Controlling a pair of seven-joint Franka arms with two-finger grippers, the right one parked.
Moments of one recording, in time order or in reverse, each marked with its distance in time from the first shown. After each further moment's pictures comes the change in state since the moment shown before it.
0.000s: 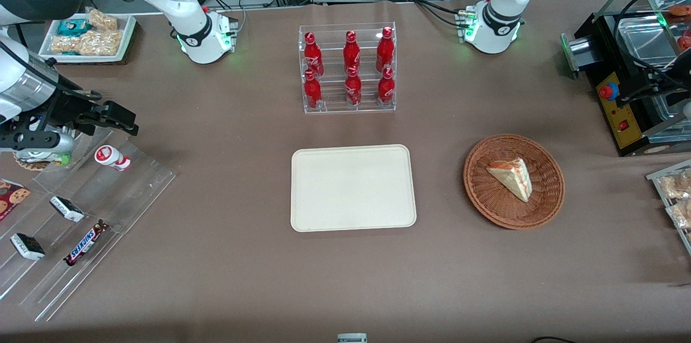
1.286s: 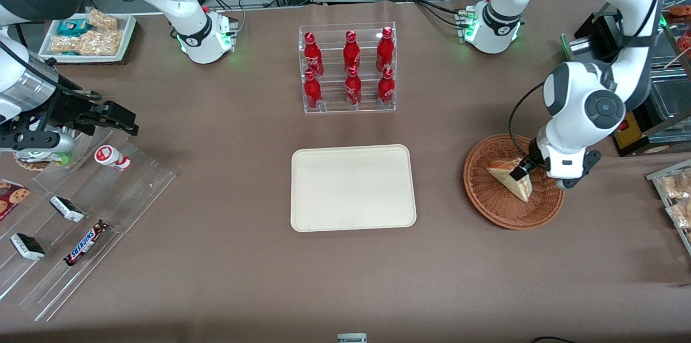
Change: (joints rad) arm -0.150 0.212 -0.018 -0.602 -0.013 0.855 -0.909
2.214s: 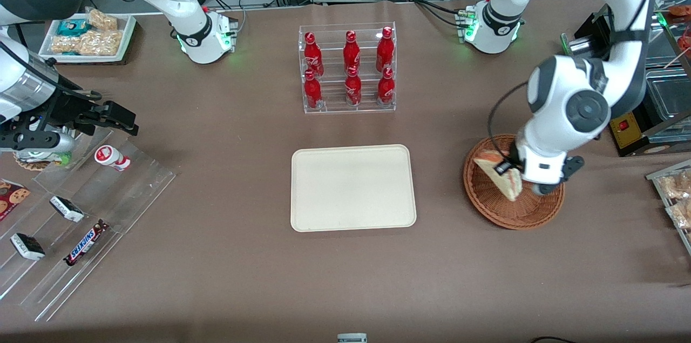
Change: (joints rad) arm -0.201 -0.012 -0.024 0.311 -0.013 -0.346 -0.013
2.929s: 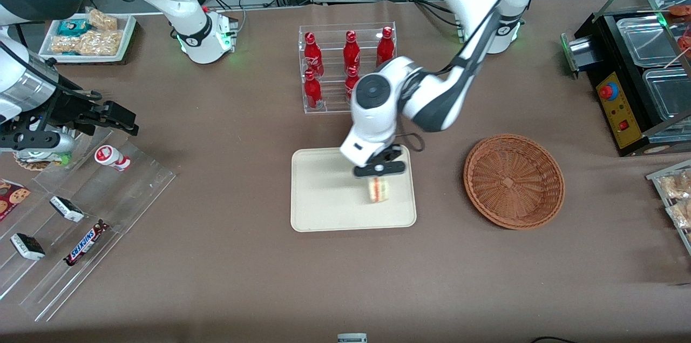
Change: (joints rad) arm -0.430 0.447 -0.025 0.355 0.127 0.186 -0.030
